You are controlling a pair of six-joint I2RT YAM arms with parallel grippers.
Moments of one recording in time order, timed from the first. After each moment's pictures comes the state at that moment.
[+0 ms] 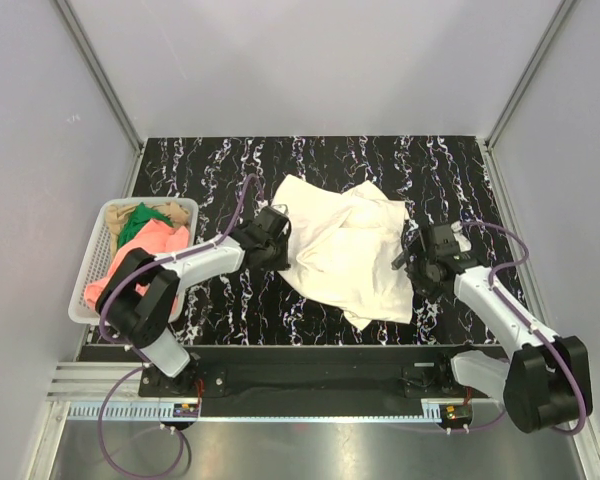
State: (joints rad) left arm -0.65 1.62 0.95 -0.32 -0.01 -0.59; right arm 0.24 1.10 0.65 -0.63 0.10 0.99
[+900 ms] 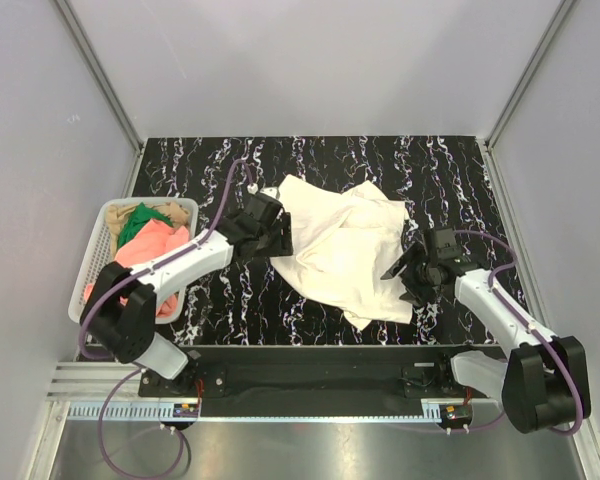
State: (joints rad) left arm -0.63 1.51 1.05 -0.44 -0.11 -0.58; right arm 0.21 1.12 0.65 -0.60 -0.16 0.98
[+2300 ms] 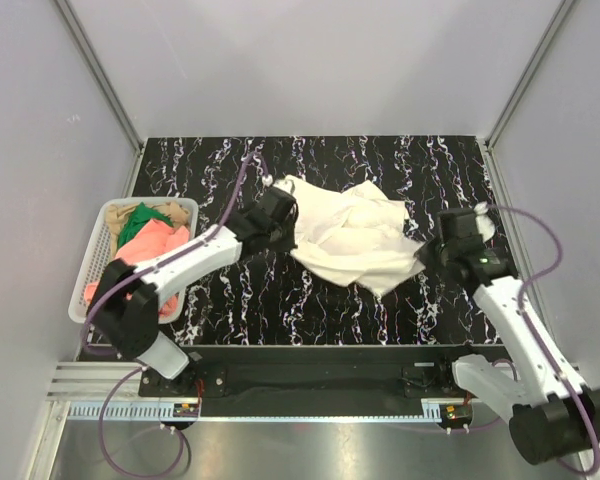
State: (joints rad) left arm -0.70 1.57 1.11 -0.44 -0.13 -0.56; right arm 0.24 0.97 0.82 -0.78 0.15 1.02
